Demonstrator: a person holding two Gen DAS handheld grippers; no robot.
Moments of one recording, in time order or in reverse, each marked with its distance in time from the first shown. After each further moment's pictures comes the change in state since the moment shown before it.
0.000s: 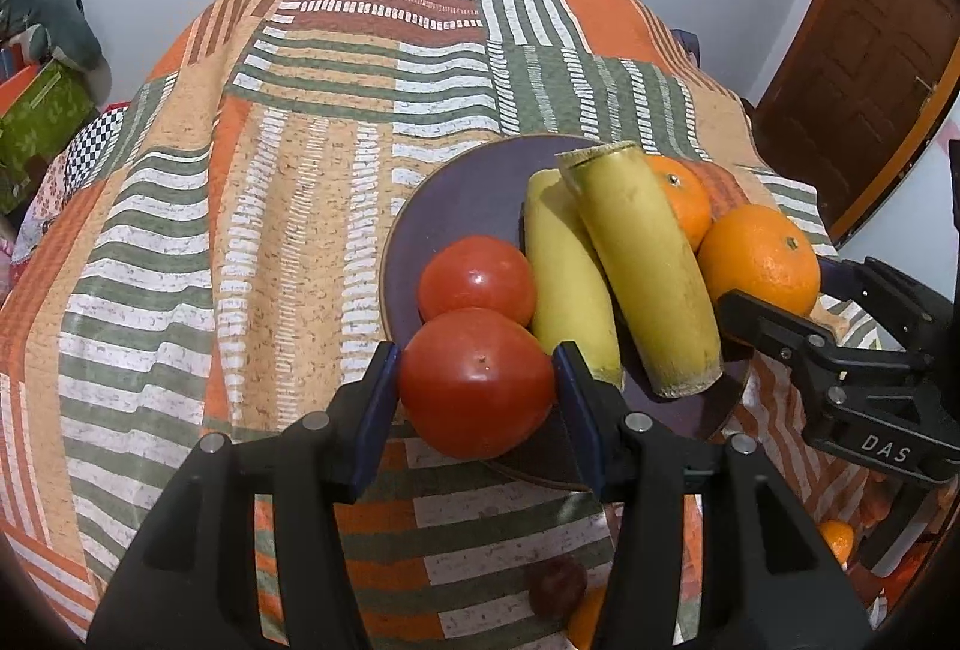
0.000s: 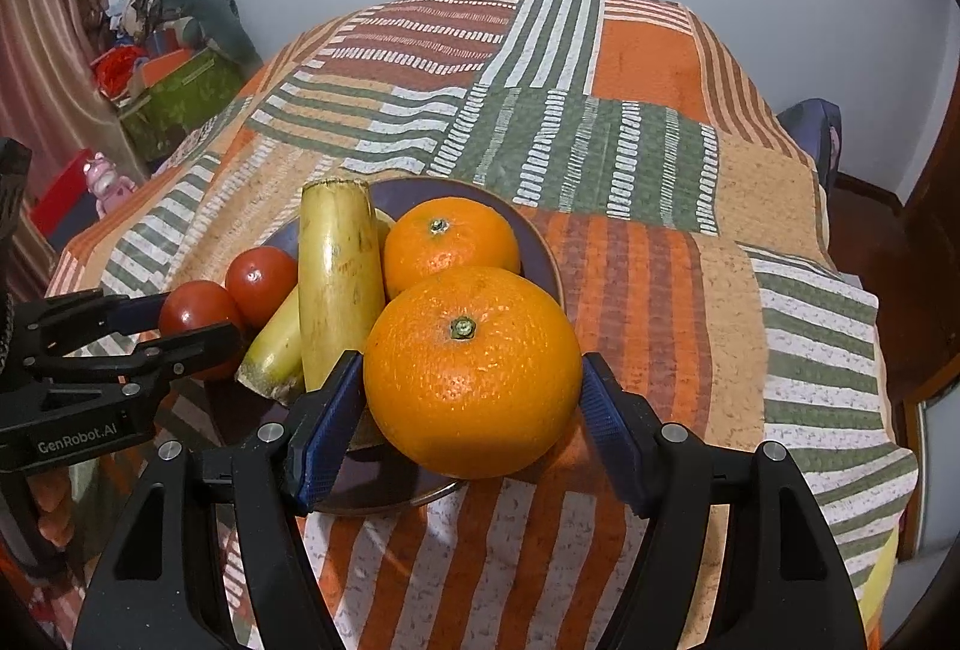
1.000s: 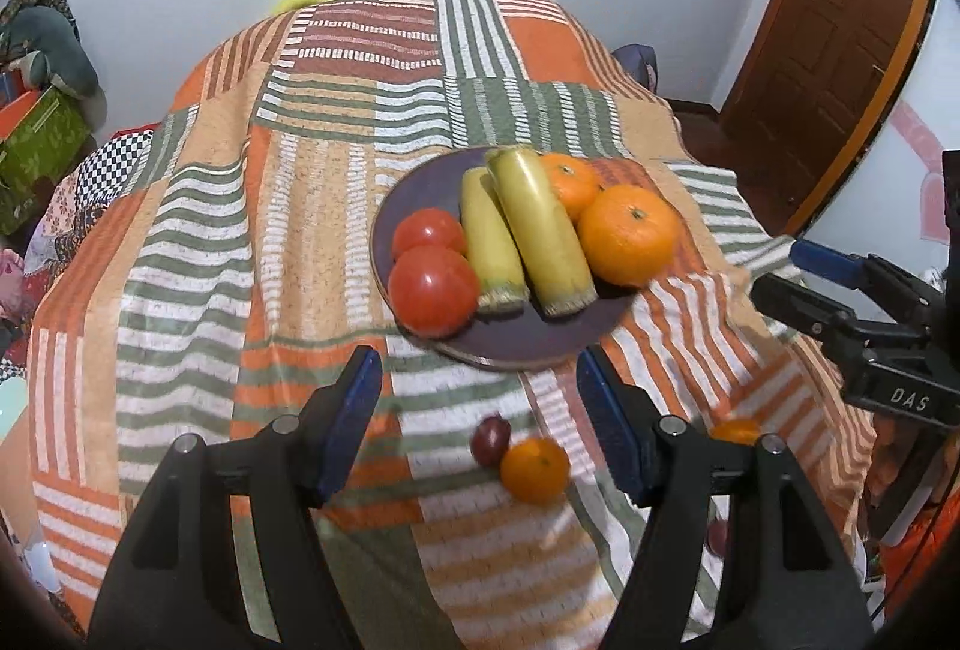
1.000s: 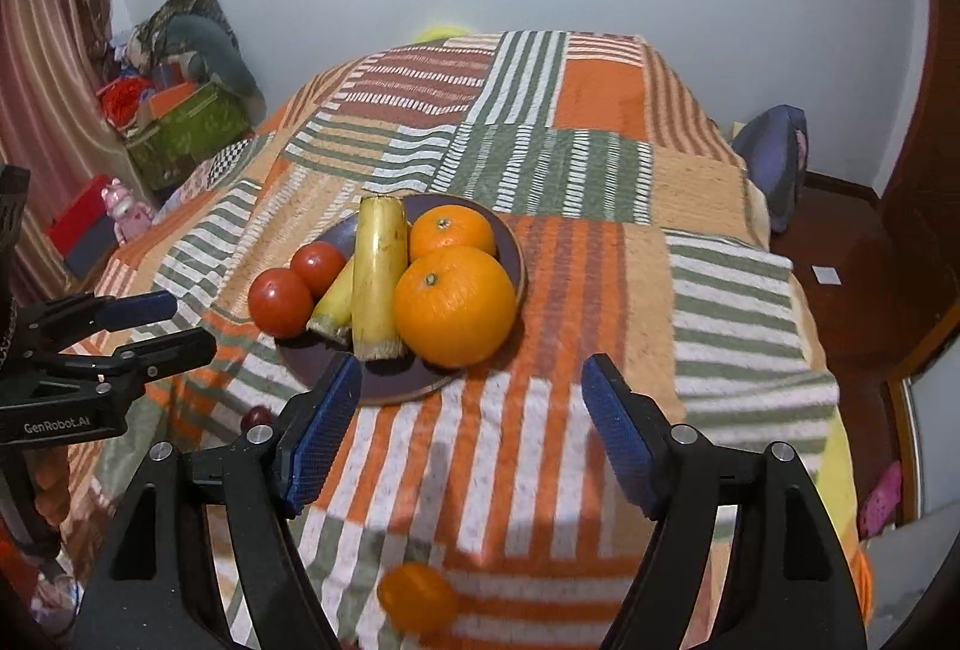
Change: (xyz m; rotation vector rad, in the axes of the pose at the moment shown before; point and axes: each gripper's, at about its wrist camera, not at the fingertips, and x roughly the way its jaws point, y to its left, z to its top) left arm -0.094 -0.025 -0.044 0.053 -0.057 -0.041; right arm -0.088 -0.004 -0.034 0.071 -0.084 -0.021
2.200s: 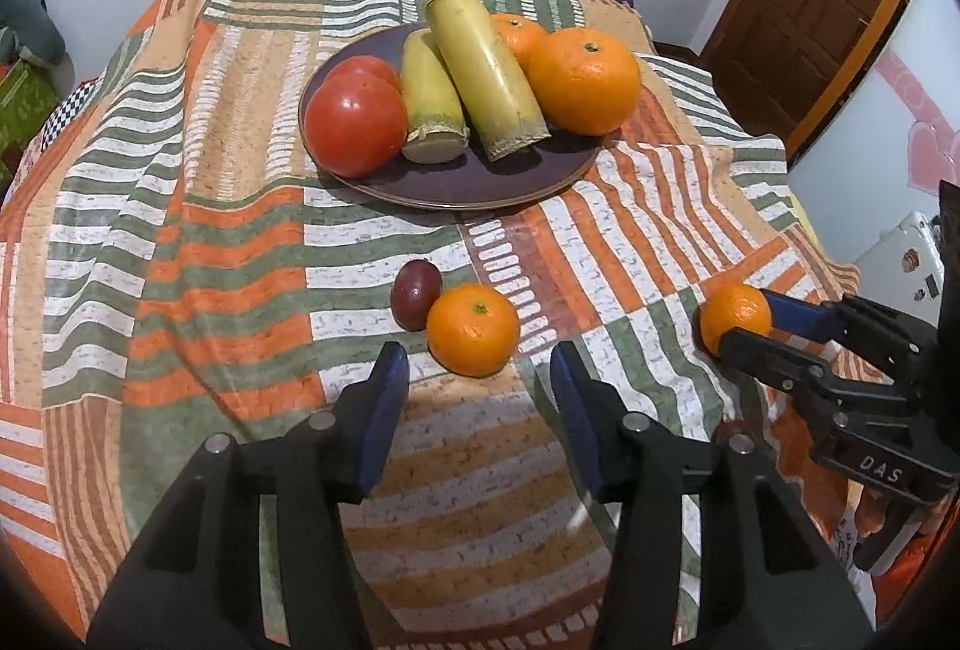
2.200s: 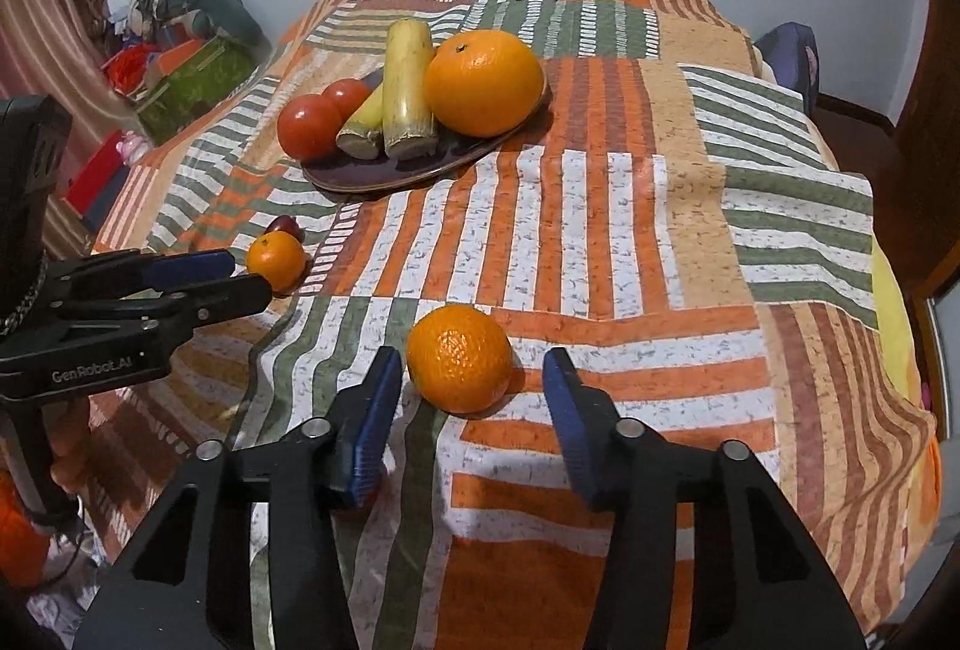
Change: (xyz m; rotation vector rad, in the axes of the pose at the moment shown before) left arm 0.037 -0.024 -0.058 0.009 0.132 -0.050; right arm 0.009 0.010 -0.084 0.048 0.147 0.067
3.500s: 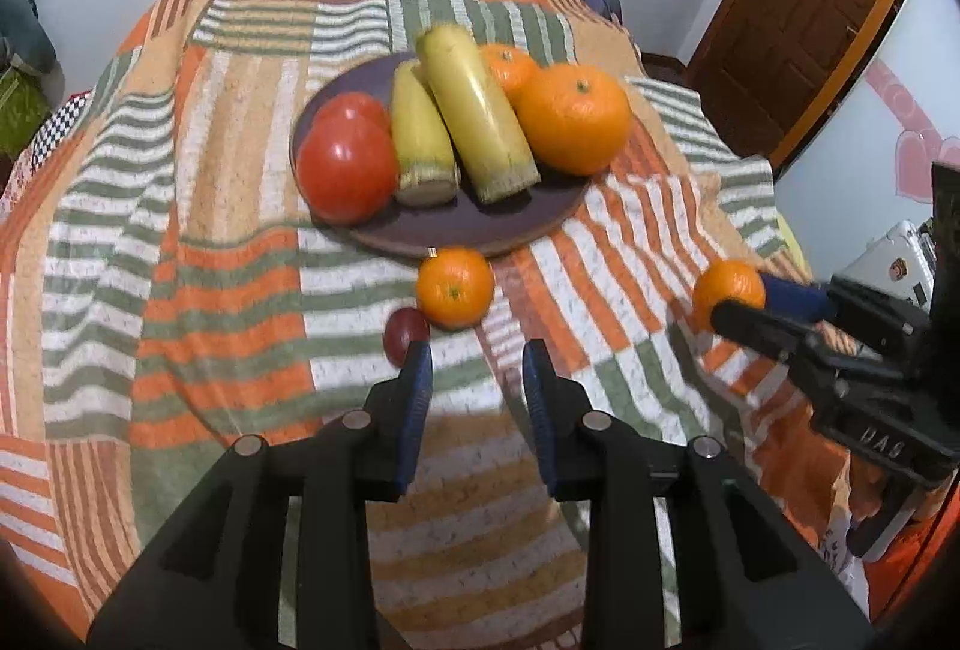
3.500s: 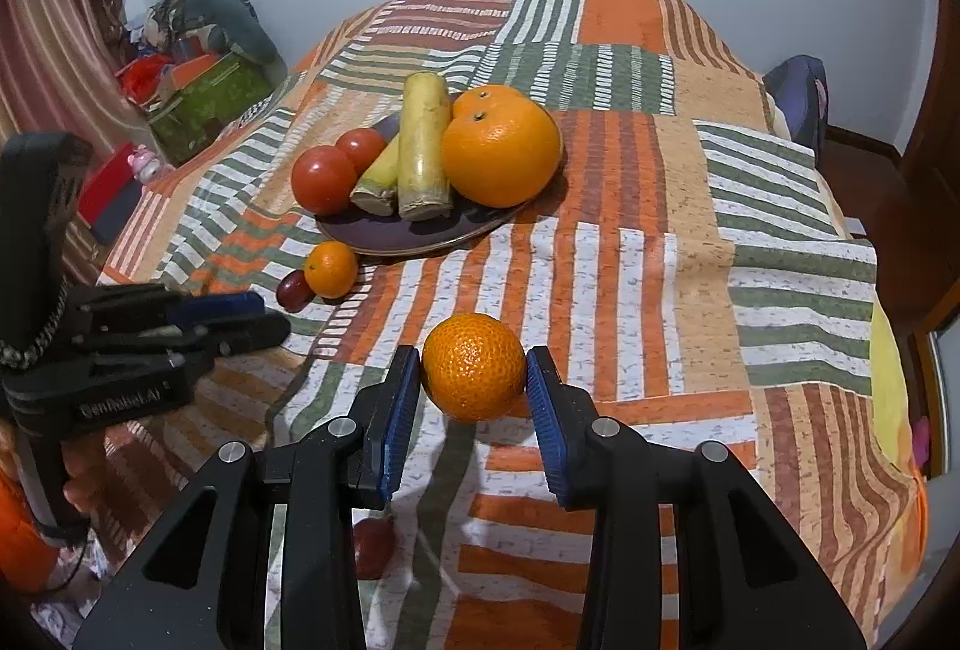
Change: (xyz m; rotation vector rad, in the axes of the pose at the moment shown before) left arm -0.008 0.003 0.020 0.015 -0.029 -0.035; right arm -0.007 0.001 0.025 -0.025 -0.060 0.006
